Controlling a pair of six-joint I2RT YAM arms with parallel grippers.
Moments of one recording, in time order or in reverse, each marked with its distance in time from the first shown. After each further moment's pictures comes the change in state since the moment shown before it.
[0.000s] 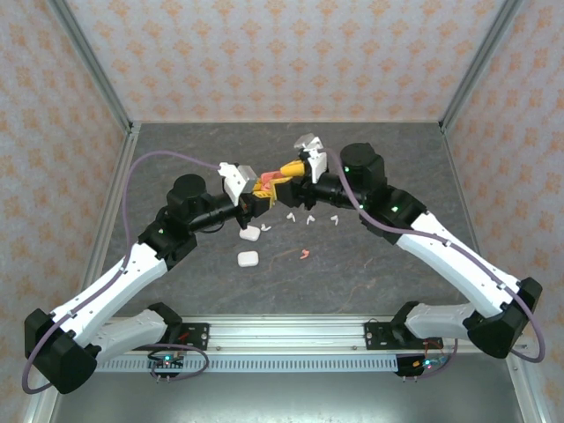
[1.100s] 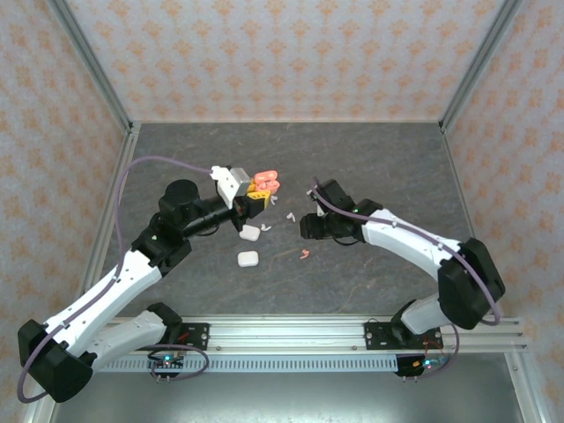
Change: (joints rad) left arm 0.000 -0.066 -0.027 -0.005 -0.042 0.011; right arm -0.076 0.256 -0.307 -0.246 0.263 0.371
